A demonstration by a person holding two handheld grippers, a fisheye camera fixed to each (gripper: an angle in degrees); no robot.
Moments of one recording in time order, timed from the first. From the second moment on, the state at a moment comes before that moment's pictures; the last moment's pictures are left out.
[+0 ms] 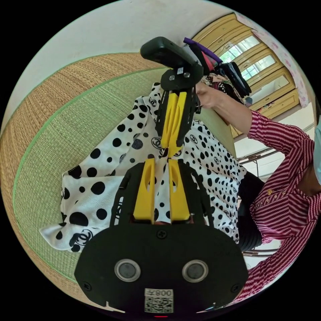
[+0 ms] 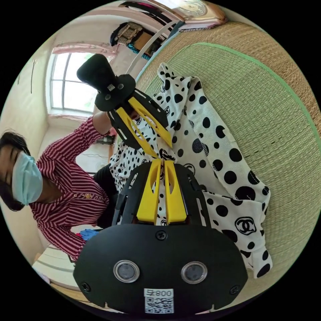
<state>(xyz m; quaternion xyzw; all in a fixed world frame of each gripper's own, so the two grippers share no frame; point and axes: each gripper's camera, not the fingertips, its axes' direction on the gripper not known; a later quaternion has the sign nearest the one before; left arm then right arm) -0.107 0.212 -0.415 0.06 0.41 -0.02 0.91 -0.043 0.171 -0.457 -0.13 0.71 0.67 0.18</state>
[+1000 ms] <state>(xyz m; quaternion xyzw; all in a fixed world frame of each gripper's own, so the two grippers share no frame) -0.080 0.342 -0.405 0.07 0.22 -0.22 0.95 -0.137 0.152 -0.333 -0.04 0.90 0.44 -0.01</state>
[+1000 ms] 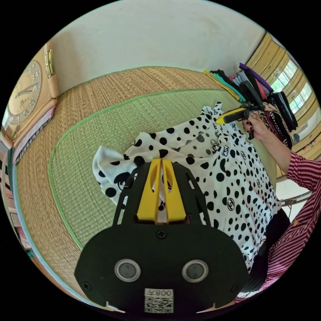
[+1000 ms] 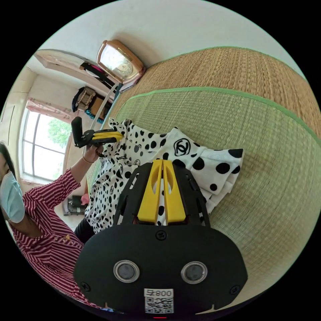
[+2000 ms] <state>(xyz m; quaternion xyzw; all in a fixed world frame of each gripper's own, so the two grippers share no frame) -0.026 0.357 -0.406 0.06 0.25 -0.09 0.96 0.011 0.226 -0.430 -0.25 0.79 0.55 0.05</state>
